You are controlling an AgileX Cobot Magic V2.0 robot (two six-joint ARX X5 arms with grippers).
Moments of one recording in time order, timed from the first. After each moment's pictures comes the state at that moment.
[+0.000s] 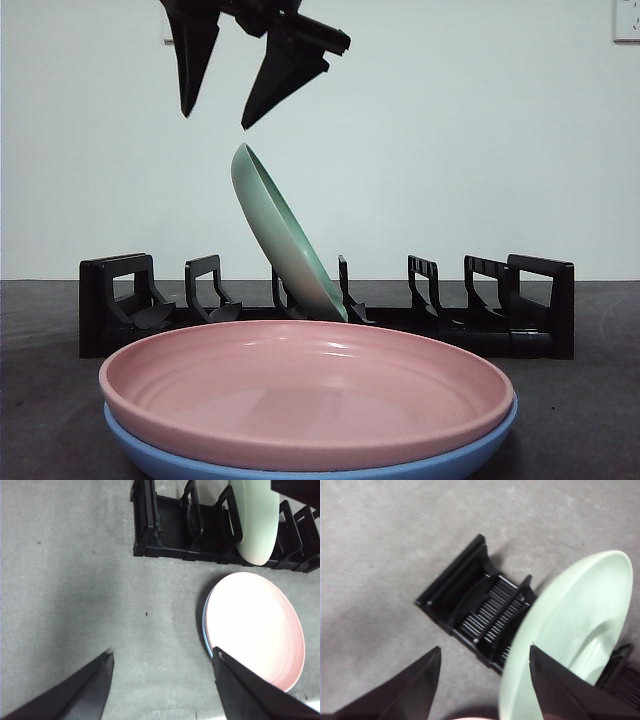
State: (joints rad) left arm -0.28 0.50 0.91 -1.16 0.13 -0.37; right arm 0.89 1.80 1.70 -0.69 0.10 0.23
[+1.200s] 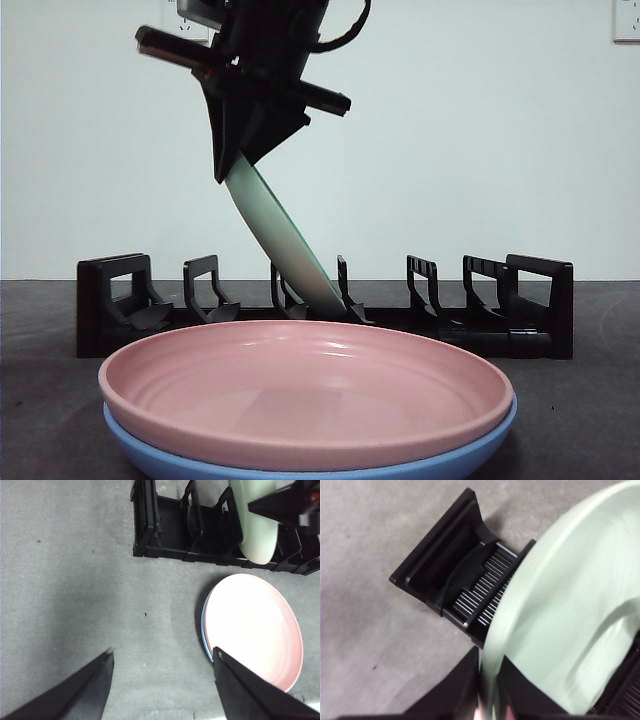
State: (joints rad) left arm -0.28 0.50 0.91 -1.16 0.13 -0.38; right arm 0.85 1.89 1.71 -0.73 0.01 0.24
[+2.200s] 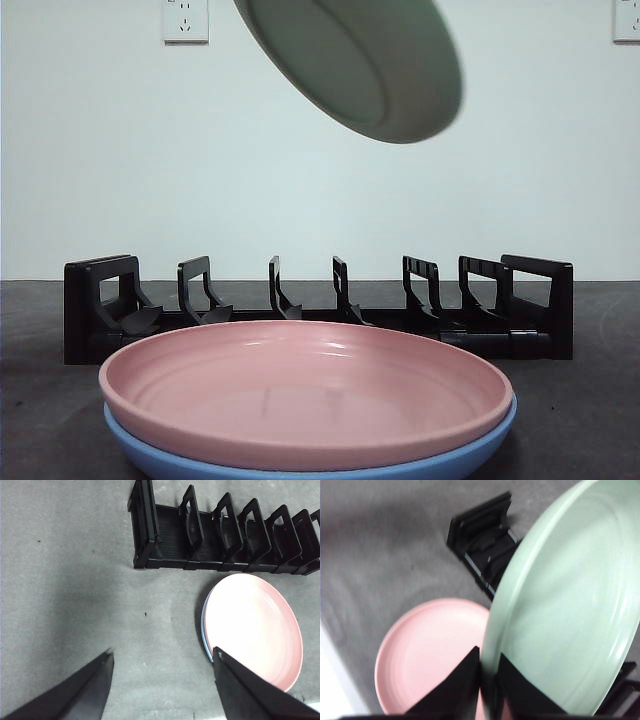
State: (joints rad) left arm -0.28 0.50 0.91 -1.16 0.13 -0.38; right arm 1.20 1.38 1.47 -0.98 0.34 0.03
